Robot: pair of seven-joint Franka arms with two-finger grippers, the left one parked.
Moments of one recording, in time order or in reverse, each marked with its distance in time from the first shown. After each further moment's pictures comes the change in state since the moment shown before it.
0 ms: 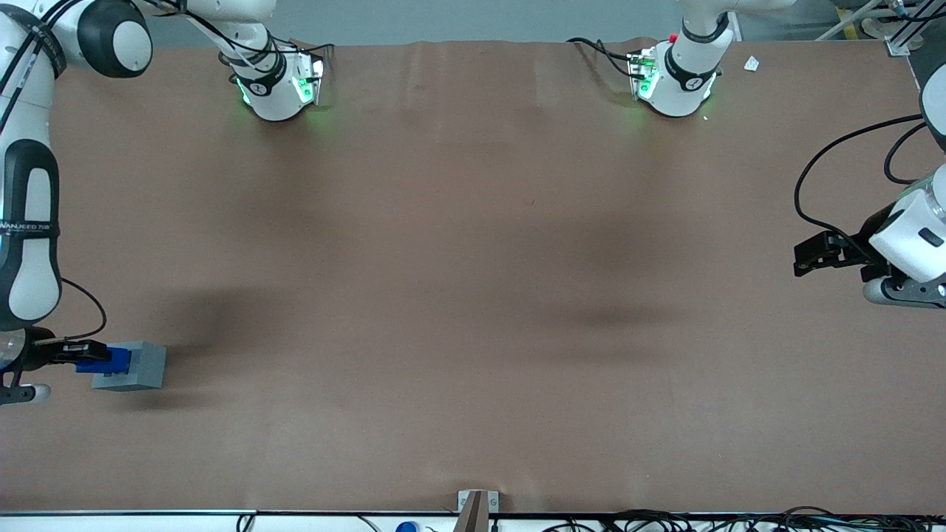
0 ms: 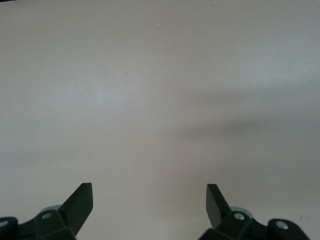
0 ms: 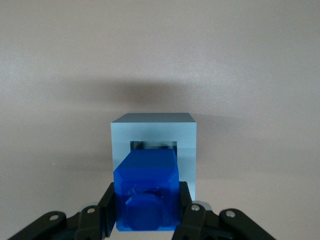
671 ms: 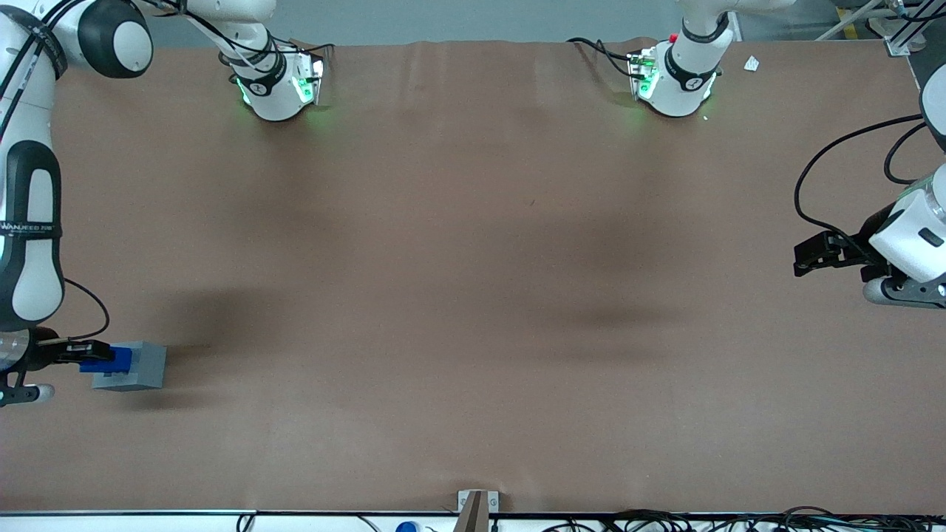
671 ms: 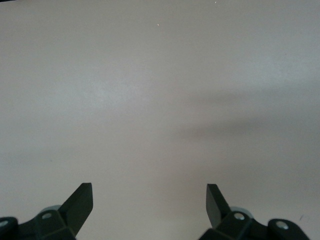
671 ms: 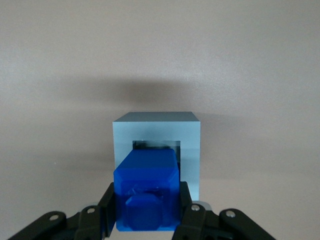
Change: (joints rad) arm 0.000 0.003 0.002 -0.004 0.000 -0.001 0.003
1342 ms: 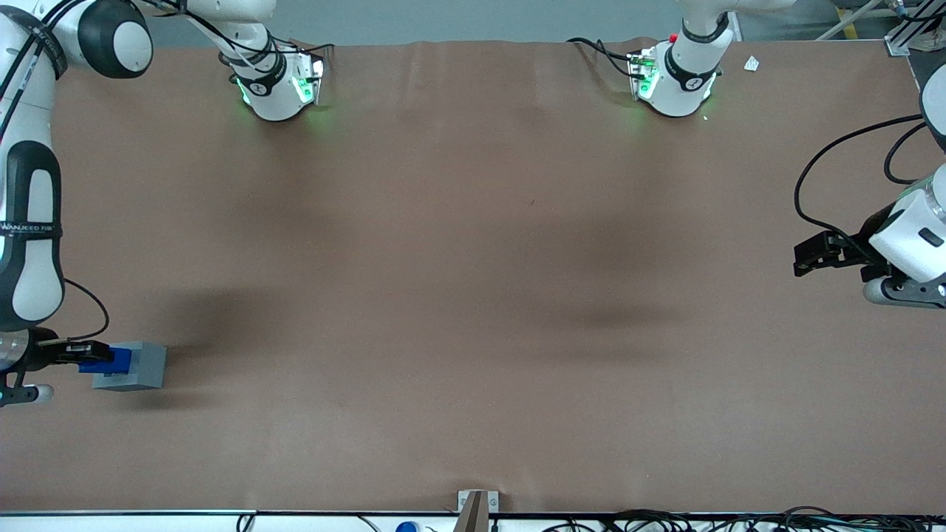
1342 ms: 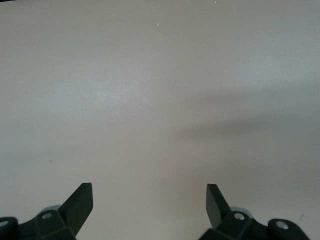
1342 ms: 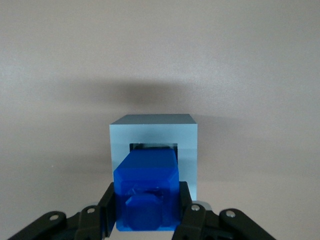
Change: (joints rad) arm 0.000 0.004 -0.002 -0.005 0.000 0.021 0.002
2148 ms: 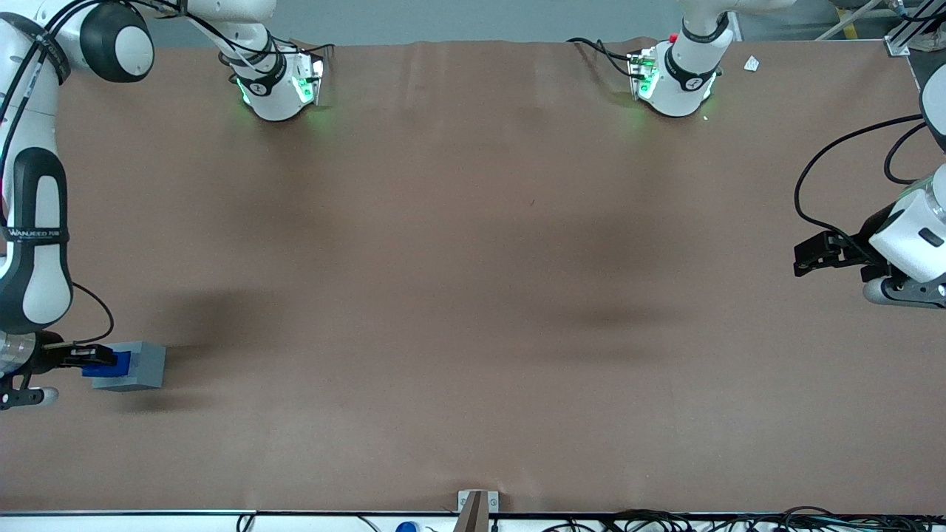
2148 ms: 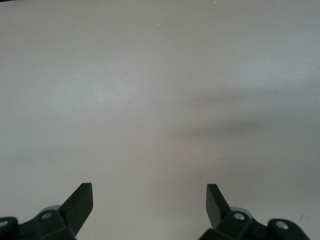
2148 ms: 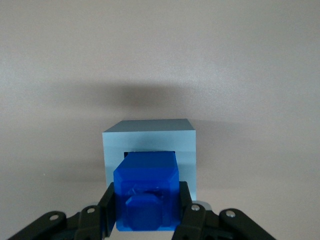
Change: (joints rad) arm 0.000 0.015 0.000 -0.005 0.001 0.035 0.008
